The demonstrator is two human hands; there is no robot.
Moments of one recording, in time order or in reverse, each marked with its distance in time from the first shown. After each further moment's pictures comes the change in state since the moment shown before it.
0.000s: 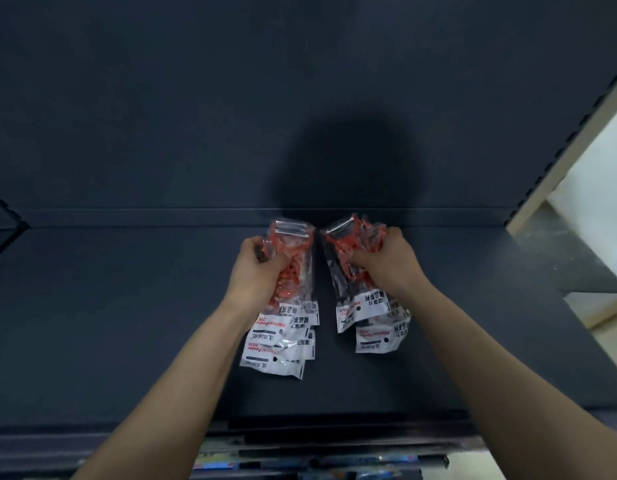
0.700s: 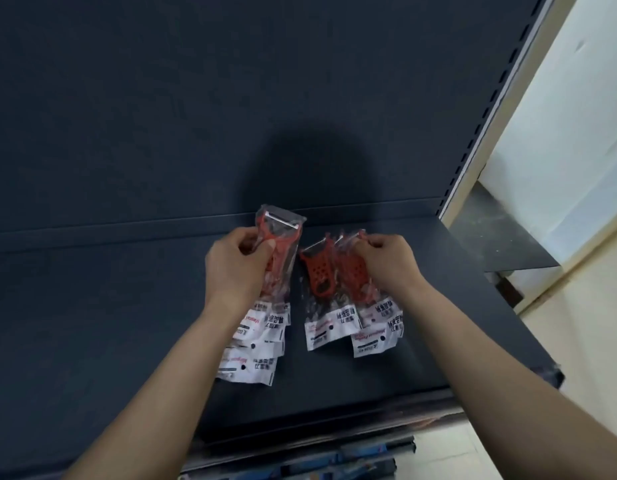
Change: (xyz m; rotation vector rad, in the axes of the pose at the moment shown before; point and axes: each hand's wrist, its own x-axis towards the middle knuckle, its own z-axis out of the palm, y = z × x) left_hand -0.017 0.030 0.064 0.243 0.113 0.313; right_hand -0.004 0.045 -0.064 0.030 0.163 0.056
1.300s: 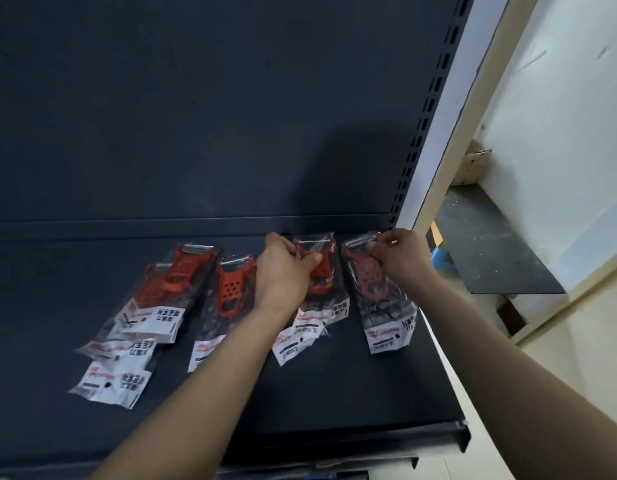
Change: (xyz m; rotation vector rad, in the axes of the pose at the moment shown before) left_hand -0.024 0.065 0.179 0.091 -0.012 -0.123; right_hand 0.087 0.070 -0.119 -0.088 0.038 0.026
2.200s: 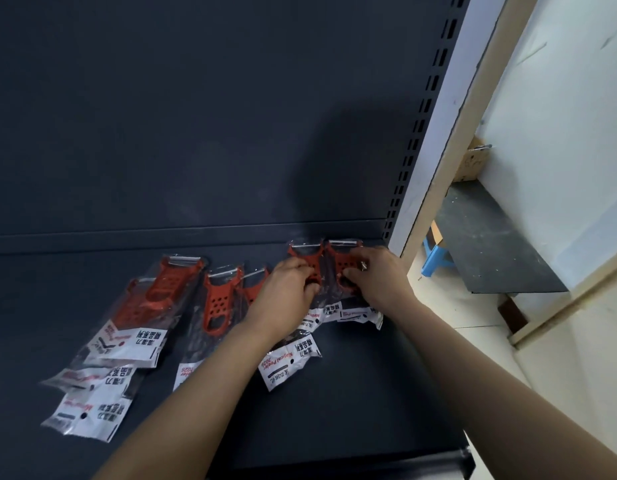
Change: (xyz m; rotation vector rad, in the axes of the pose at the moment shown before) left_hand 0.013 -0.021 0.011 0.494 -0.342 0.450; right_hand 0.001 0.009 0.025 -0.361 -0.142 -0.261
